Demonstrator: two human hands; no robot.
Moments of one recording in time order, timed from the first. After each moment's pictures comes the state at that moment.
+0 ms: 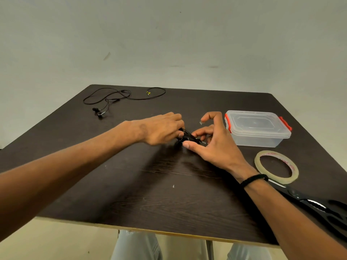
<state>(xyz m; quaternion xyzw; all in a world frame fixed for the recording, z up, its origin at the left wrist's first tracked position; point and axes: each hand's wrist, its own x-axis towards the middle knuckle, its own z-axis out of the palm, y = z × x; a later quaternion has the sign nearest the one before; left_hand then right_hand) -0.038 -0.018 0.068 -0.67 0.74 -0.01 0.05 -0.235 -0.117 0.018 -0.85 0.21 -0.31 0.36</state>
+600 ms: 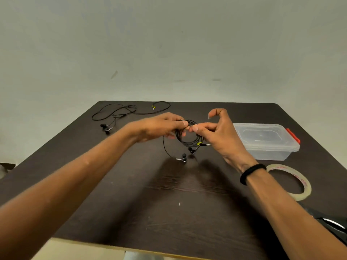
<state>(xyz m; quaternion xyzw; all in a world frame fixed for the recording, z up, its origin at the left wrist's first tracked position) -0.025 -0.024 0.100 -0.68 0.57 0.34 -0.33 -0.198 -0.140 0.050 -0.73 0.21 -0.34 0.55</state>
